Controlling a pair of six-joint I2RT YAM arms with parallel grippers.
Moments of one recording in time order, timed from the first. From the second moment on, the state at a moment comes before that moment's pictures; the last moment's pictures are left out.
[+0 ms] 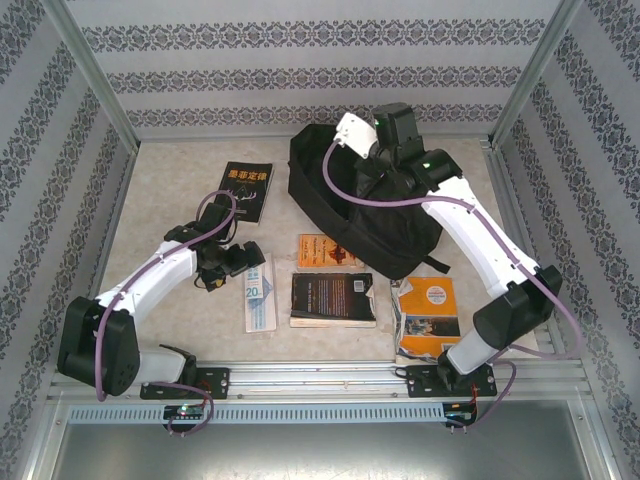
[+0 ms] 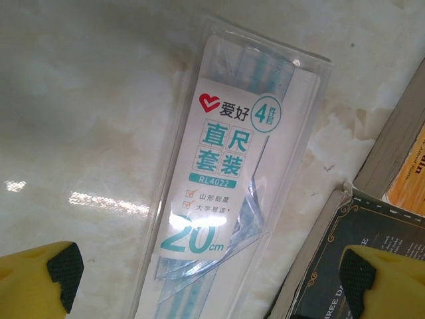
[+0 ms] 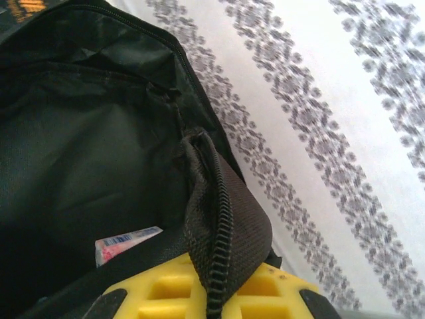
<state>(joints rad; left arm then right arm) -0.27 1.33 0.88 -0.81 0.16 -0.77 0.49 1.60 1.70 -0.66 0.15 -0.74</state>
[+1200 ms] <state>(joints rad) -0.25 1.47 0.80 -0.70 0.24 -0.76 0.64 1.36 1.35 -0.51 0.11 -0.14</state>
